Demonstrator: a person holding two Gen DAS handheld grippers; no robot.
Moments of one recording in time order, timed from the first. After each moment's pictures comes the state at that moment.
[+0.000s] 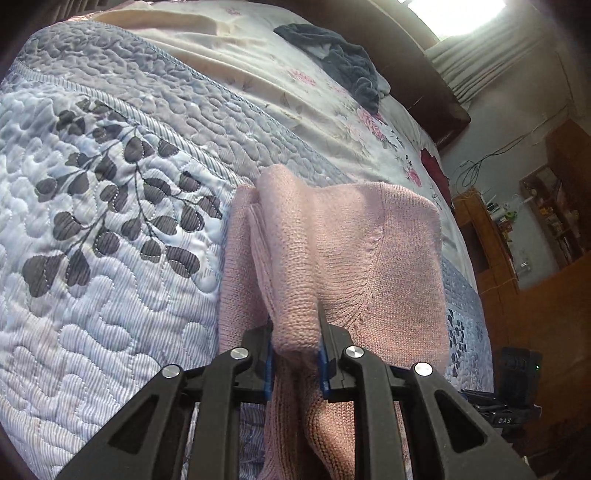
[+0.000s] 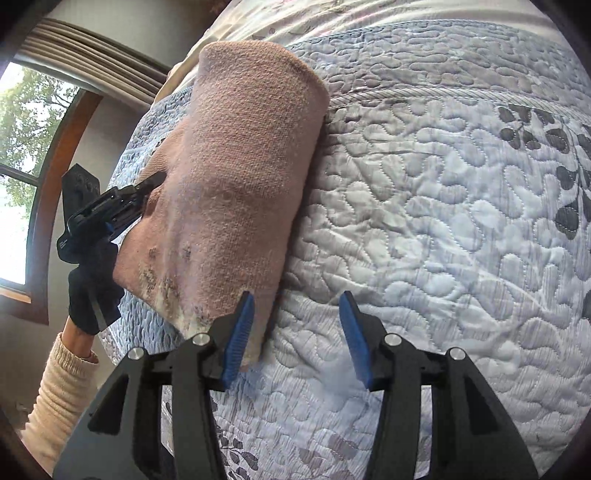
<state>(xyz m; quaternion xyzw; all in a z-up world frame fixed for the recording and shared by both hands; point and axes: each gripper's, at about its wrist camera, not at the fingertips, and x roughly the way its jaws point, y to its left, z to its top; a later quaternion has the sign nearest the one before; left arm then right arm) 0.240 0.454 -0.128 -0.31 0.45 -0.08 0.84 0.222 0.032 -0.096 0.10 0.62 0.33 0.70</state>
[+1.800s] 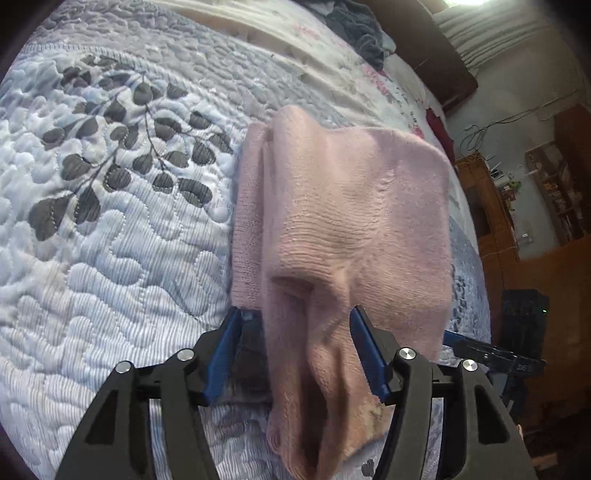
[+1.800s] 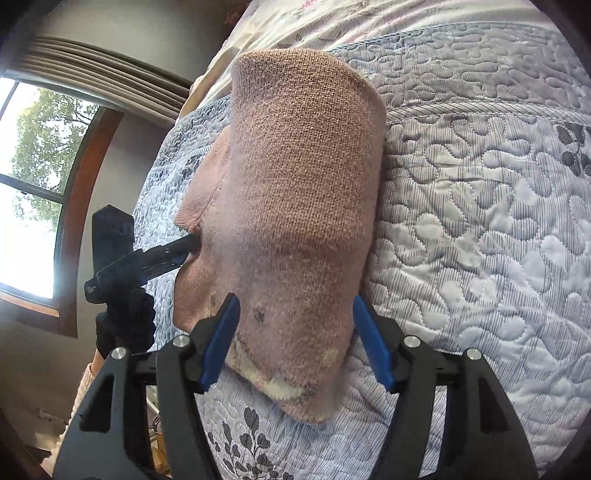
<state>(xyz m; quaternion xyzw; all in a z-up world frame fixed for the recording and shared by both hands) 0.236 0.448 -0.153 -0.30 0.54 -0.11 0.78 0.245 0.060 -0.082 0.16 0.61 0.37 0.68</state>
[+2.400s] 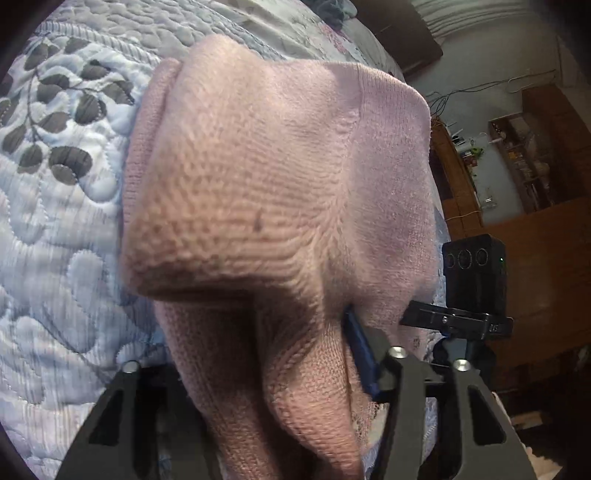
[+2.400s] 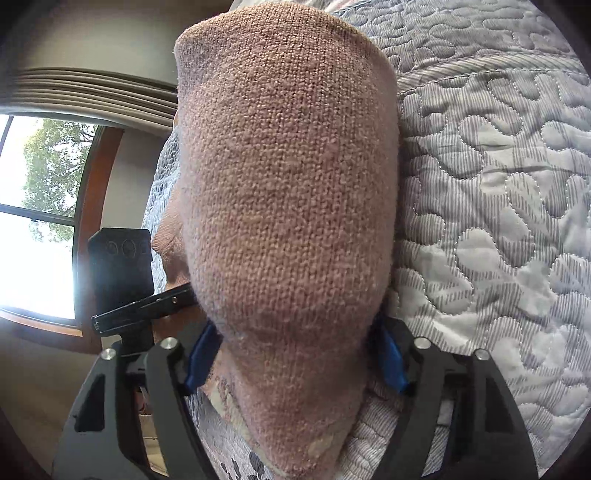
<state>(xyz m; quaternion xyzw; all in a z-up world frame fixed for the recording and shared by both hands) 0.261 0.395 -0.176 -0.30 0.54 -0.23 0.75 0.272 0.097 -0.133 0.22 0.63 0.37 0.65</state>
